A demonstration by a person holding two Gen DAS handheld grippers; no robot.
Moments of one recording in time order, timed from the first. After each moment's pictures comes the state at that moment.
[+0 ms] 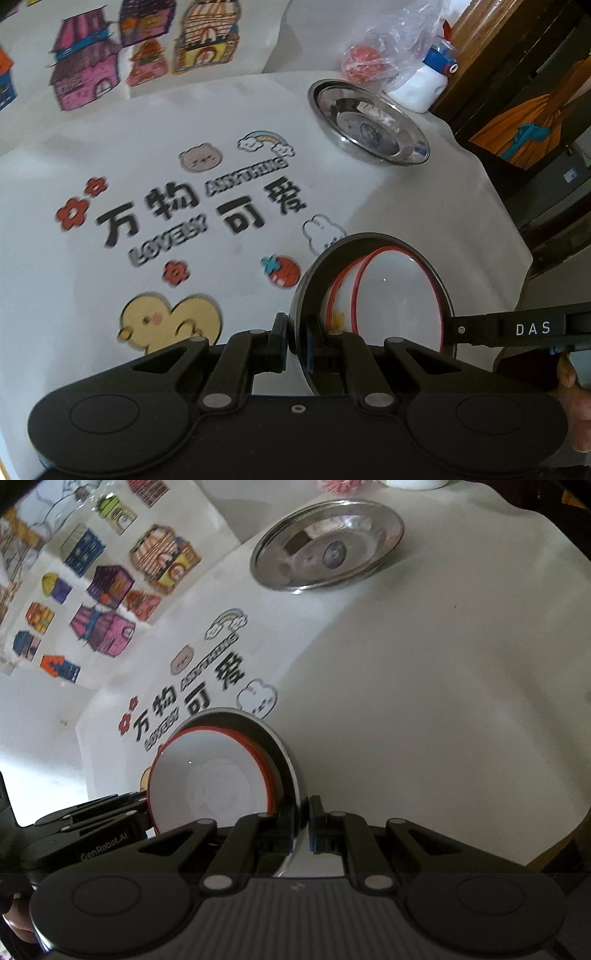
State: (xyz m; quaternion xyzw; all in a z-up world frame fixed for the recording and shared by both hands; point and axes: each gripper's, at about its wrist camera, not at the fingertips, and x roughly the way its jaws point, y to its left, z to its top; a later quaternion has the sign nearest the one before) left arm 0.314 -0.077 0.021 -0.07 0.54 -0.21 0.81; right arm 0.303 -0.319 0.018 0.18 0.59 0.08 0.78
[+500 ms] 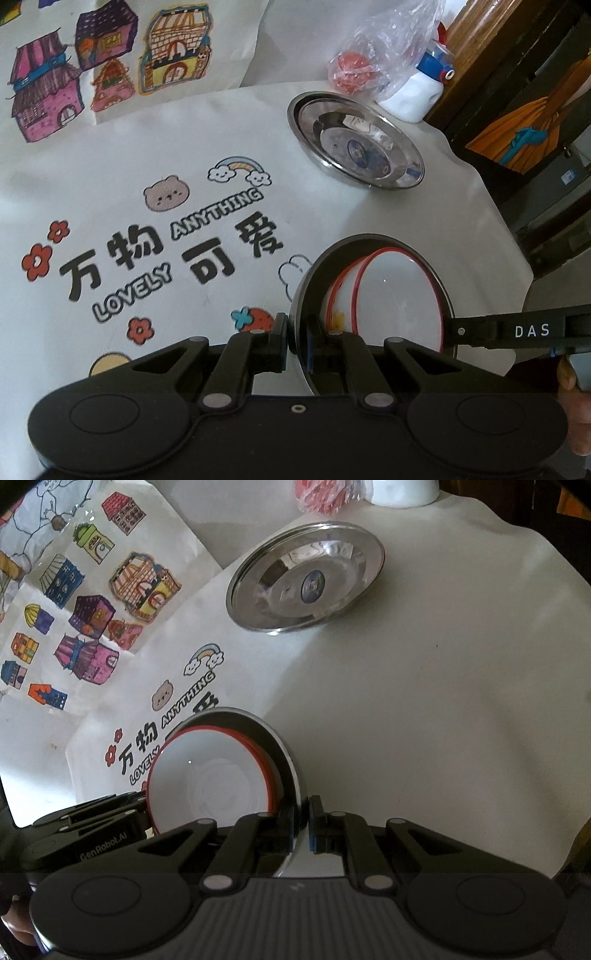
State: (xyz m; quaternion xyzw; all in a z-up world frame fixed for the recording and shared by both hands) left arm 0.347 -0.104 0.018 -0.06 0.53 -0.21 0.82; right arm 0.331 -0.343 0.021 0.18 0.58 0.07 0.79
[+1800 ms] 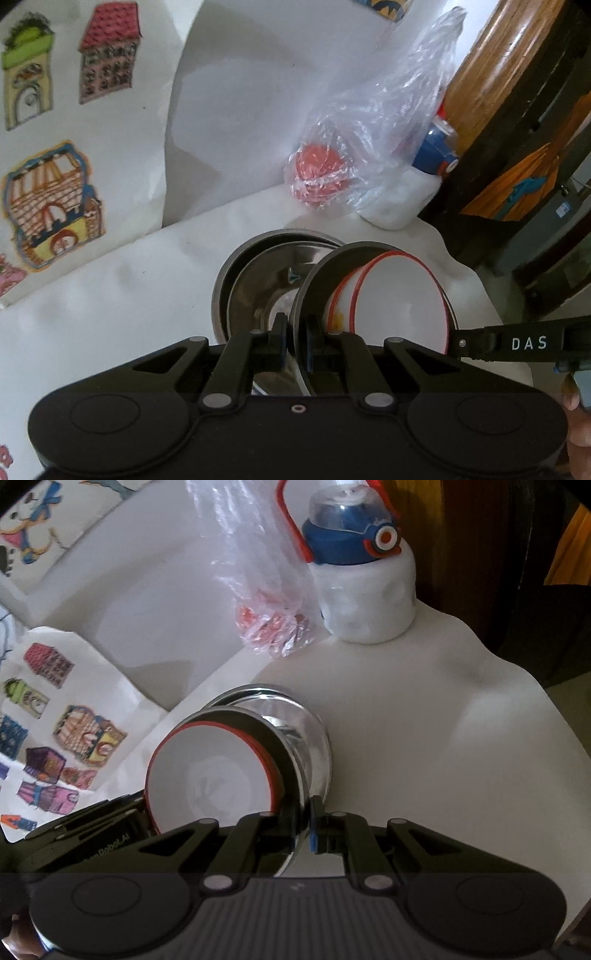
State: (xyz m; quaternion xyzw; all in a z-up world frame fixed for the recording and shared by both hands) left arm 0.499 -0.196 0.044 -0.07 0.47 -0.23 0.85; right arm 0.473 -0.421 0.047 0.17 0.53 0.01 0.83
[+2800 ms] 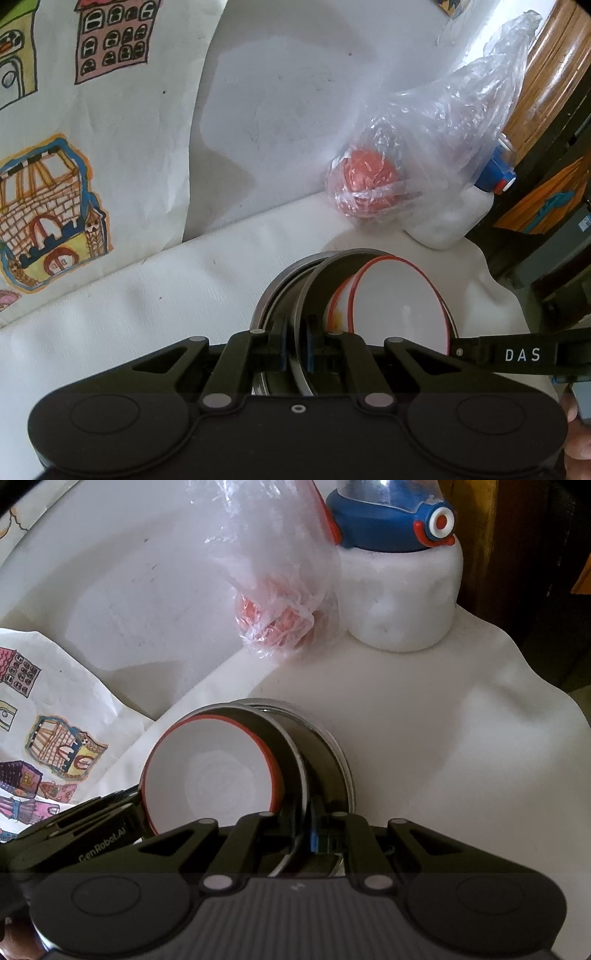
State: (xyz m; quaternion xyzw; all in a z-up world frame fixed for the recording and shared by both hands) left arm 0.545 -0.190 0.012 -0.07 0.47 -0.20 0.86; right arm 0.523 -0.407 0.017 0.16 0.55 0.02 0.82
